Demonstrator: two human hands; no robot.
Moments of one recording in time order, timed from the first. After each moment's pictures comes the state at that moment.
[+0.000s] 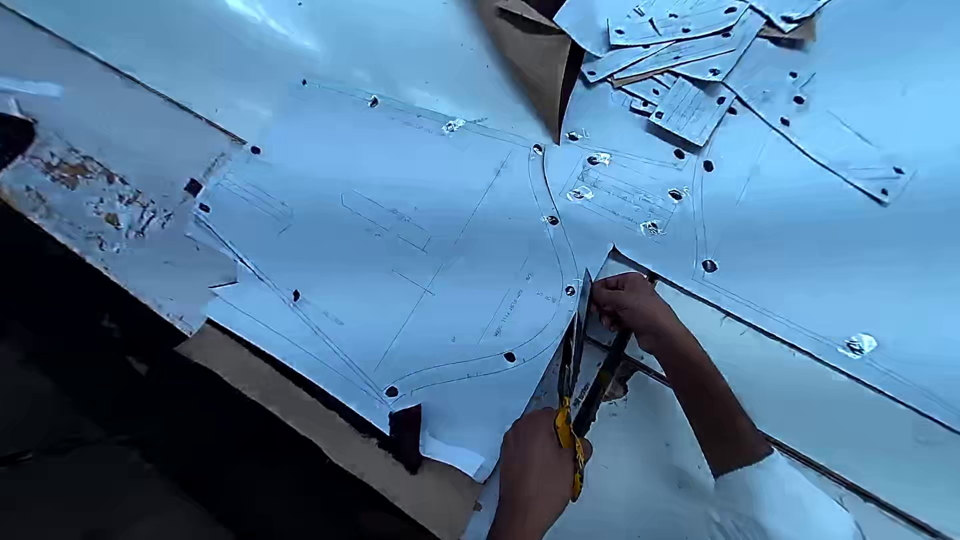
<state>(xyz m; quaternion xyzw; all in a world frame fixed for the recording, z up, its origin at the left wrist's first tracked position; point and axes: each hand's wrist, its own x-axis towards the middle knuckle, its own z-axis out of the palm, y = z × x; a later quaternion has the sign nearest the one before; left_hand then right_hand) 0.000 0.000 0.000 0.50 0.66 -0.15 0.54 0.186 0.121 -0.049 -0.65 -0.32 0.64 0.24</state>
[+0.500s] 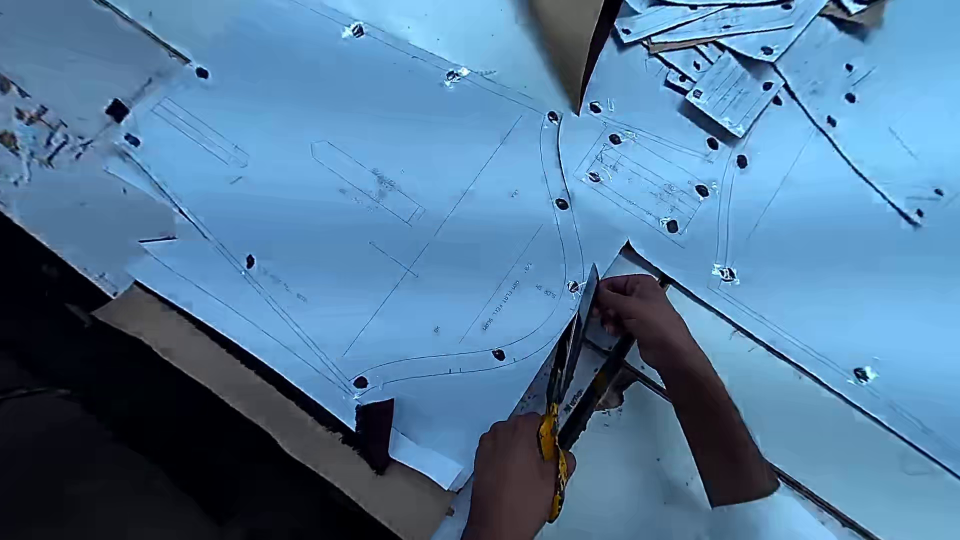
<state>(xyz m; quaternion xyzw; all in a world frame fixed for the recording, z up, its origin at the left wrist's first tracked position) -0.006 0.001 -0.007 0.50 0.65 -0.15 0.55 0.185 0.117 -0.052 -0.64 -0.34 0.63 0.27</state>
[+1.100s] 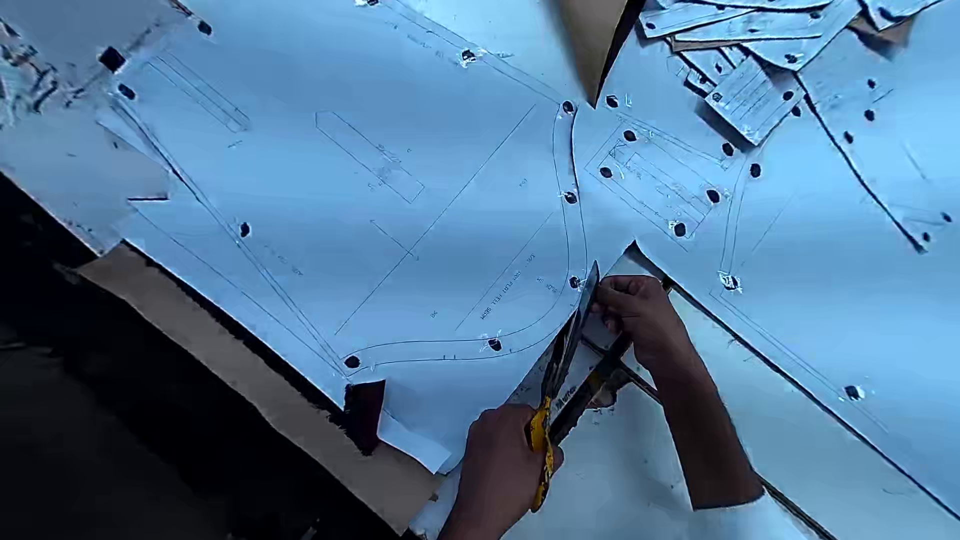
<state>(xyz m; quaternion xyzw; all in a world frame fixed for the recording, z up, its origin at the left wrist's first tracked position) -0.008 -0.002 -0.017 0.45 0.66 -0.10 0.59 0.181 0.118 -0.051 -0.66 -0.33 0.62 0.27</state>
